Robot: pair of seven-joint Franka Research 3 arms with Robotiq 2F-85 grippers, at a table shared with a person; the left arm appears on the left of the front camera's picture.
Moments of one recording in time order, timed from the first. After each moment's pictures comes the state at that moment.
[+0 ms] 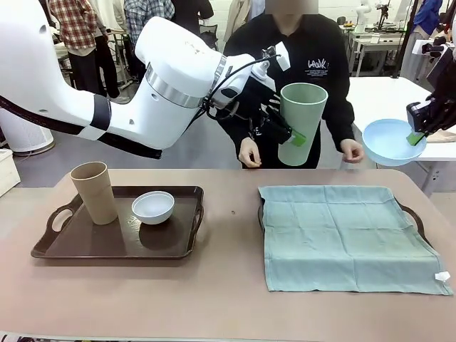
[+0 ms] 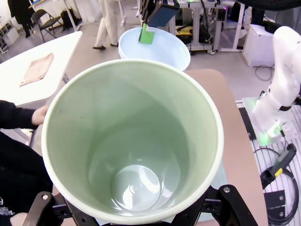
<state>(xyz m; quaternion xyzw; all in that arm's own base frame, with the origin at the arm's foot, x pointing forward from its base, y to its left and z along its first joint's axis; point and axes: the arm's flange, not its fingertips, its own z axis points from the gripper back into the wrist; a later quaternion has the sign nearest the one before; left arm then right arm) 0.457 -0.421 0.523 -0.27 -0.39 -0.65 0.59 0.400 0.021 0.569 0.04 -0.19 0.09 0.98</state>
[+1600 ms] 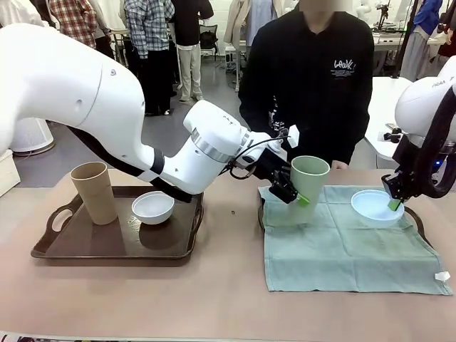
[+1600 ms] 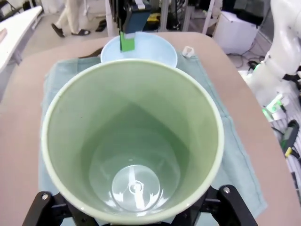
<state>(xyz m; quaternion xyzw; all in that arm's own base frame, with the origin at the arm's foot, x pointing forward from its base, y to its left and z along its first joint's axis) 0.518 -0.468 0.346 -0.34 -0.31 -0.68 0.57 0.478 0.000 0.390 0.05 -0.02 0.11 0.99</state>
